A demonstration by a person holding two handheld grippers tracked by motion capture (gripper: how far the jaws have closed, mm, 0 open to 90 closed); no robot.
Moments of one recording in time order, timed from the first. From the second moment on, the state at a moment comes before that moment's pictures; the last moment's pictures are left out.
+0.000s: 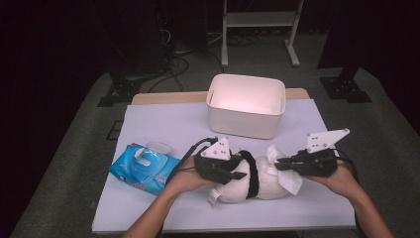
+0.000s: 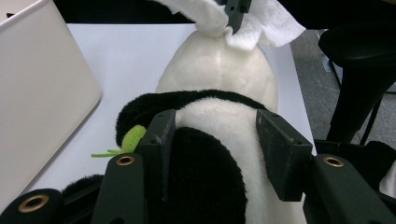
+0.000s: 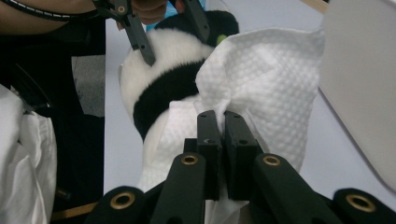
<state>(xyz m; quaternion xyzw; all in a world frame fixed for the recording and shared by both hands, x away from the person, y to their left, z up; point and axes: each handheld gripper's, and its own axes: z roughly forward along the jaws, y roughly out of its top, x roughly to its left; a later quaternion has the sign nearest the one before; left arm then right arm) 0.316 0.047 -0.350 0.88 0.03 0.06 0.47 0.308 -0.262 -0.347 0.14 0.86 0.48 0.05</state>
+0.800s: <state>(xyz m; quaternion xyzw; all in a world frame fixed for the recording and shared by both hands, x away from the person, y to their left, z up) 0.310 0.085 -0.348 0.87 0.08 0.05 0.48 0.315 -0.273 -0.361 0.17 0.86 0.47 0.05</state>
